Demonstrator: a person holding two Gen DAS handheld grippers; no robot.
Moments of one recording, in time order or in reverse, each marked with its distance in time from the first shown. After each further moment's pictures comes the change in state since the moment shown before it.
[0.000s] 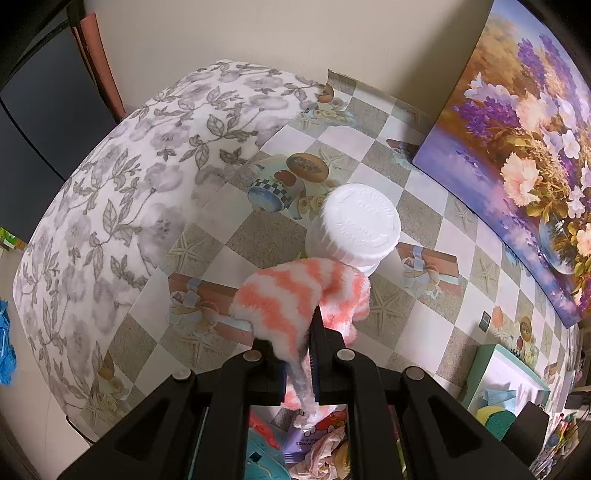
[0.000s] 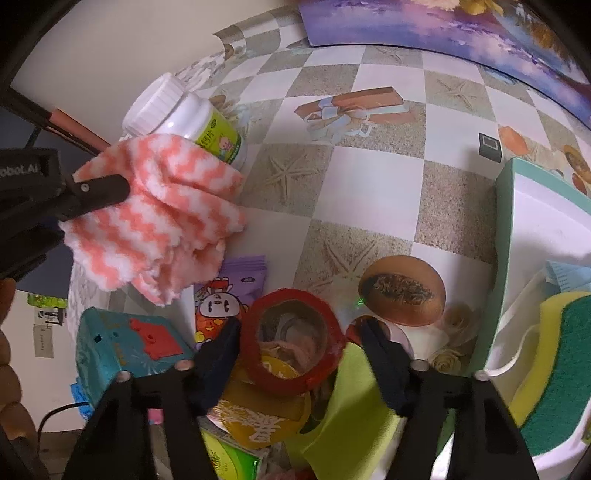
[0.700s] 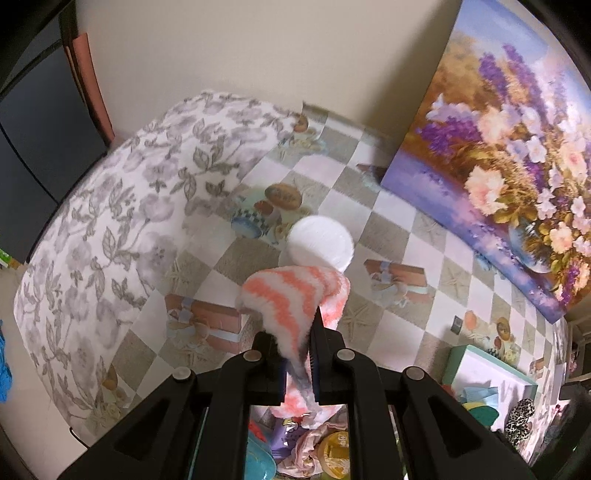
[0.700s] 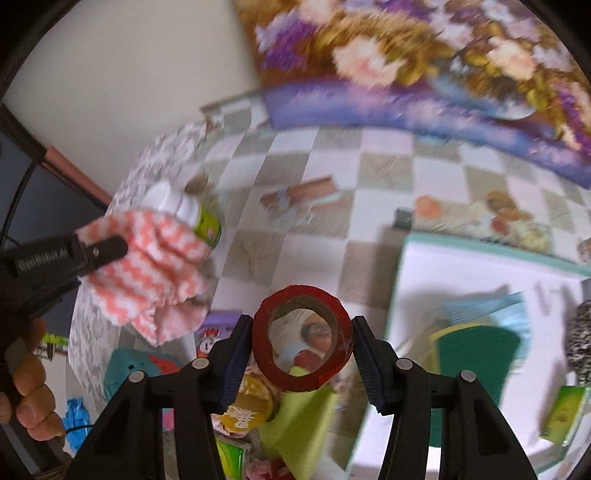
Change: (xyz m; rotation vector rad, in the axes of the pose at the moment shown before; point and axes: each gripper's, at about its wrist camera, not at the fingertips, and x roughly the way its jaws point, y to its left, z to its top) left arm -0.040 -0.012 0.001 0.045 -0.091 -0.054; right arm -0.097 -0.023 0.010 0.050 -0.204 -0.087
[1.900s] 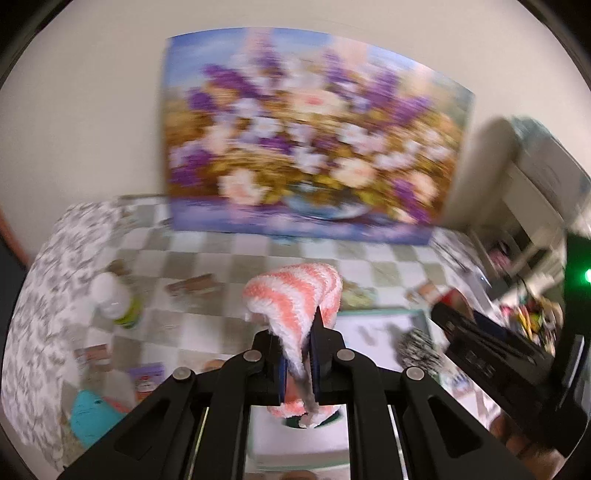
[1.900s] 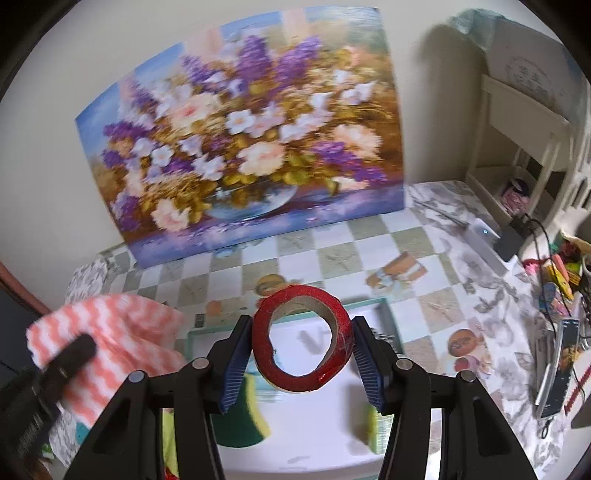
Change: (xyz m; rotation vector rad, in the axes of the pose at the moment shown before) left arm -0.125 -0.203 -0.094 0.477 -0.161 -0.308; right arm -0.167 -0.178 -0.018 0.280 -0.314 -0.280
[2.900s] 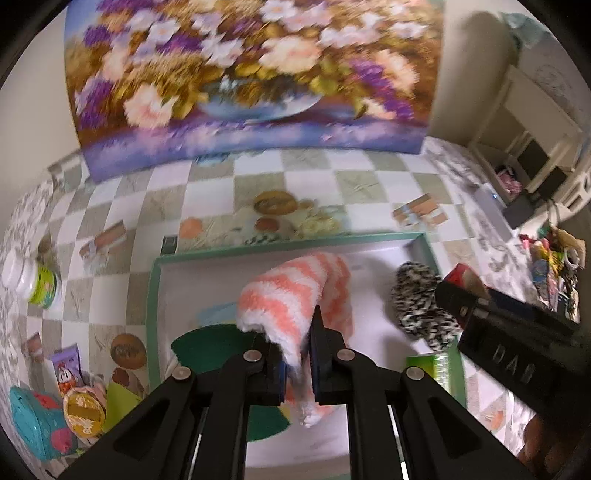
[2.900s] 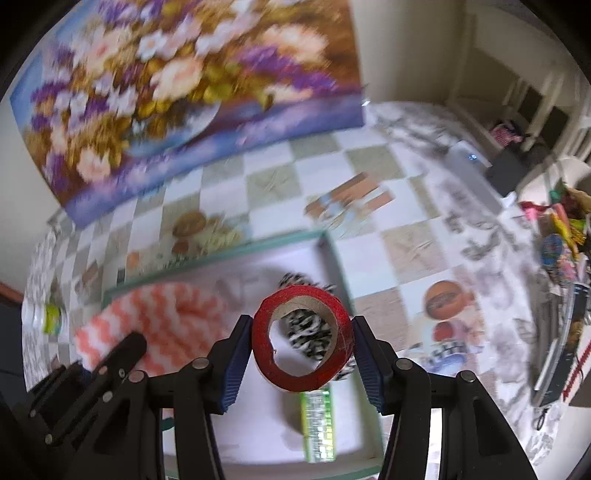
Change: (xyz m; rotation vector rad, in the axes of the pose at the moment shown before) left arm 0.133 -0.069 -0.056 0.087 0.228 0.001; right arm 0.088 -0.059 -0.030 0.026 0.255 -0.079
